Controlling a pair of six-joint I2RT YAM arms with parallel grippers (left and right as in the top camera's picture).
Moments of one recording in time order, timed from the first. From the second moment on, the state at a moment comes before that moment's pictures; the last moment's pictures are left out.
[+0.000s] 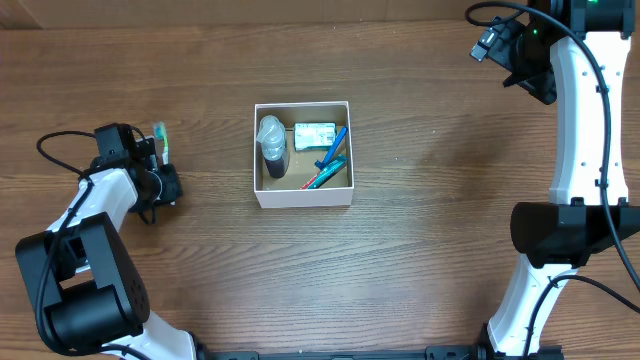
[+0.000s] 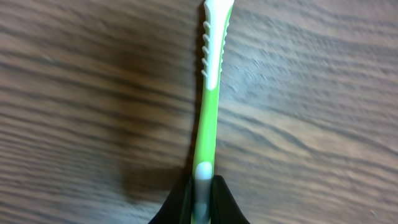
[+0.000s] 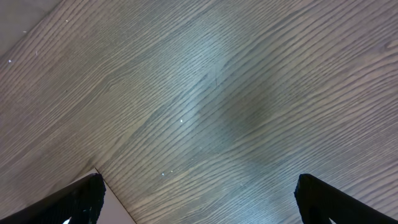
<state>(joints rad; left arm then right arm) 0.31 1.80 1.00 -0.47 0.10 -0.02 -0.02 2.14 2.53 -1.64 0.08 0.59</state>
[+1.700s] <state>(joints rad) -0.31 1.71 1.35 -1.00 0.23 0.37 -0.02 2.14 2.53 -1.64 0.08 0.59</state>
